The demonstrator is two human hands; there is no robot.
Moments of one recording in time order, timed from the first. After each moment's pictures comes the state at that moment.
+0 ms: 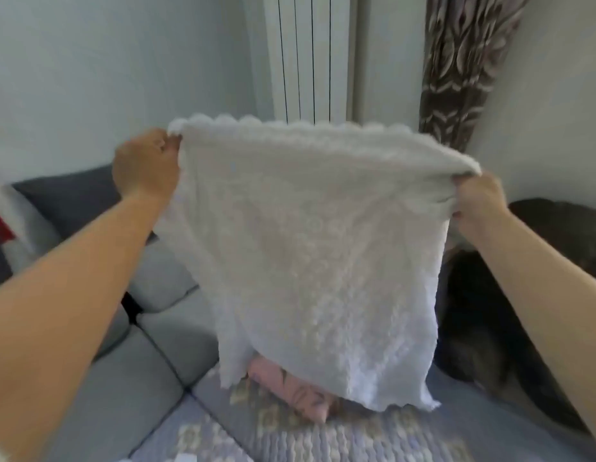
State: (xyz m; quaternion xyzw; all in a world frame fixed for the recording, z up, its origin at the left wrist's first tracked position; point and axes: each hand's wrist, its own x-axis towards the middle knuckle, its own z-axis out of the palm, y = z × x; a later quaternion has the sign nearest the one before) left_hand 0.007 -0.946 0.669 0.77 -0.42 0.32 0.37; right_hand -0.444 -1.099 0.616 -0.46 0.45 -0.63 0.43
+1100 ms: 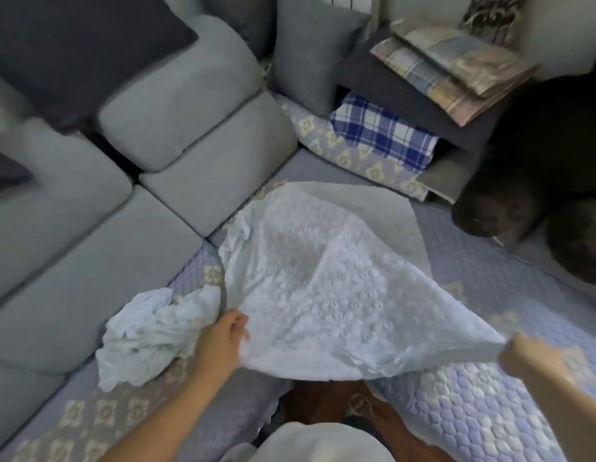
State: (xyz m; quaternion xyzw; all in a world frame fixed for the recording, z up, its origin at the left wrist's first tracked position) left_hand -0.191 -0.718 0.247 0.86 -0.36 -0.26 0.25; right_hand -0.649 -0.953 0.176 -0.59 0.74 0.29 0.15
